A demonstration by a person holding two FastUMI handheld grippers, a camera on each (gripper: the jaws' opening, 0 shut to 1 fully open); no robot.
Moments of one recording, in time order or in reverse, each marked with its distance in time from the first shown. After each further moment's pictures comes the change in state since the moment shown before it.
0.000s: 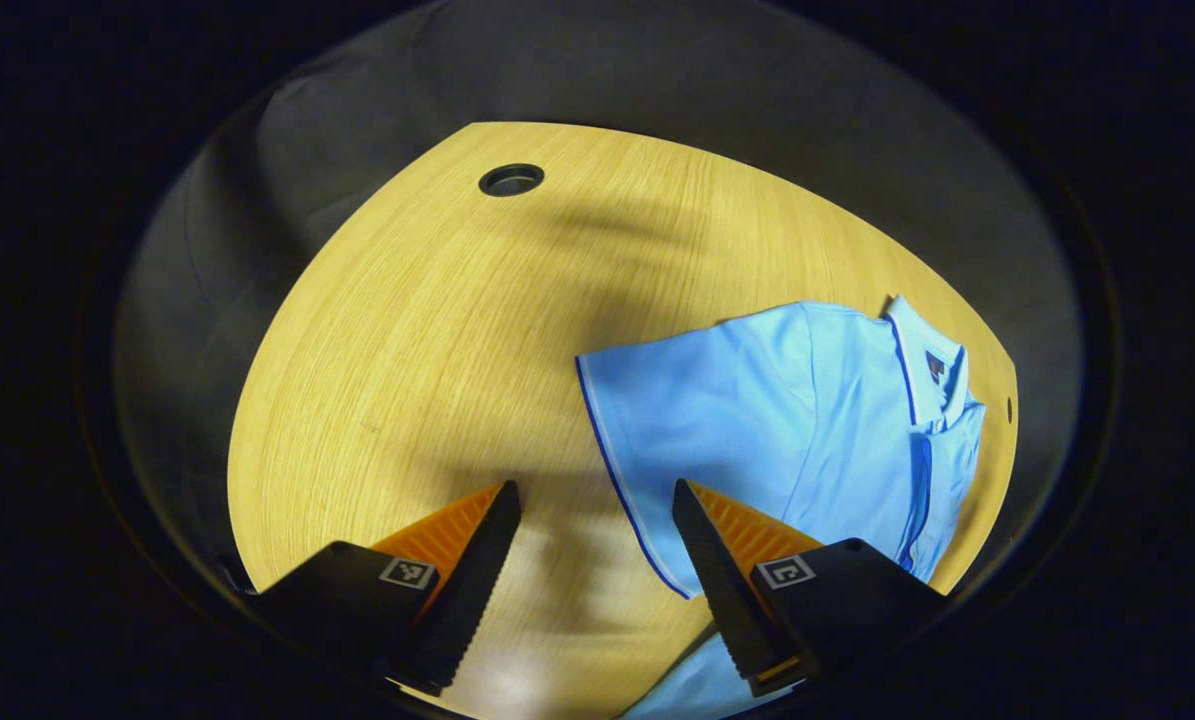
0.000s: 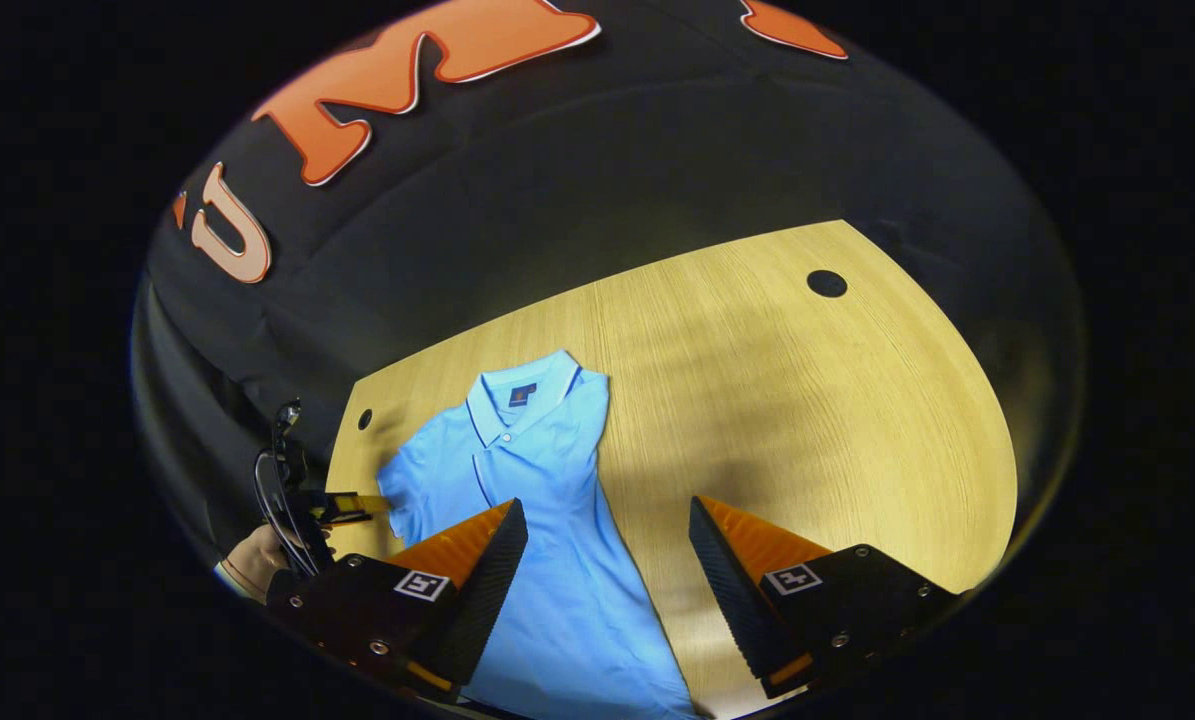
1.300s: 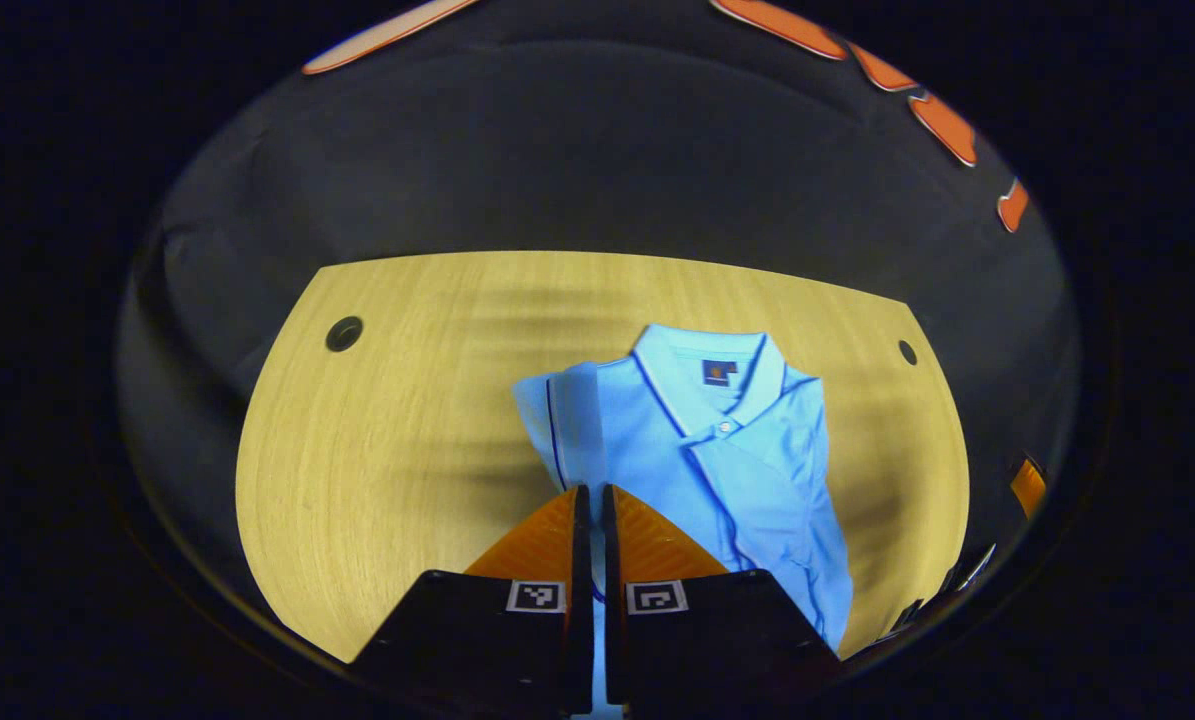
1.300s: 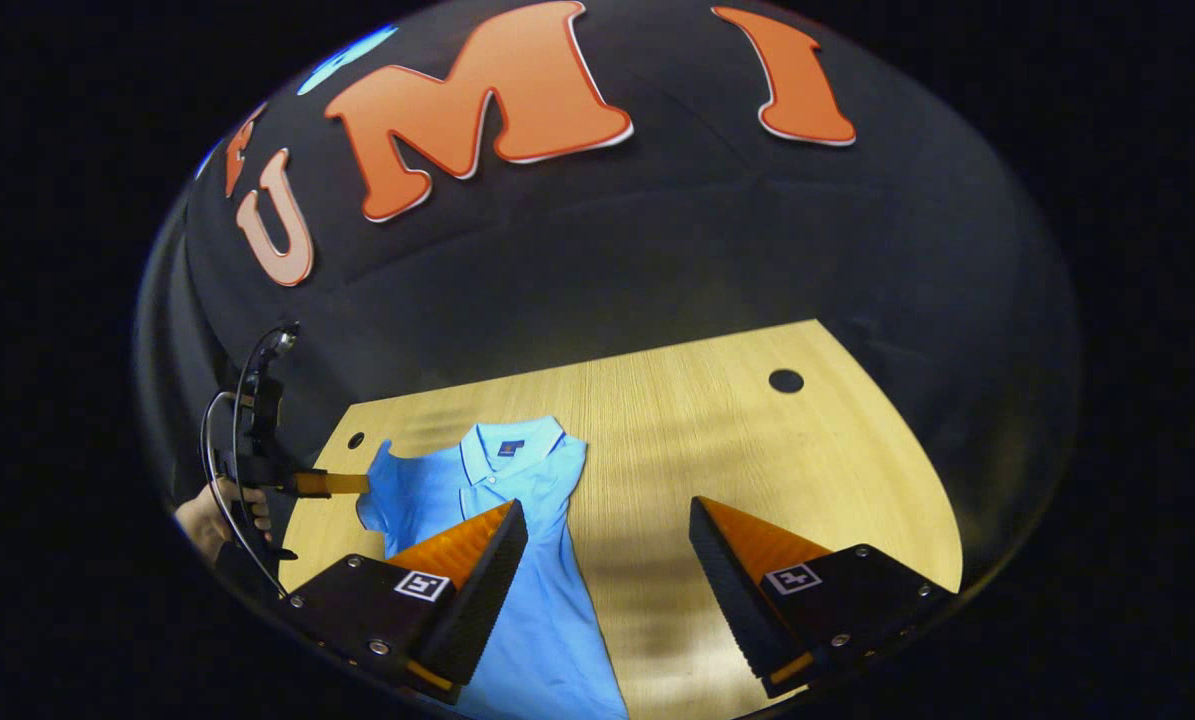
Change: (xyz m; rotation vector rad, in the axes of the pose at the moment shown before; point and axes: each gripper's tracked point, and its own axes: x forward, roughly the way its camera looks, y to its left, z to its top) left arm -0.111 -0.198 0.012 0.313 -0.170 -0.222; right arm -0.070 -0.005 0.043 -0.179 -0.317 -0.033
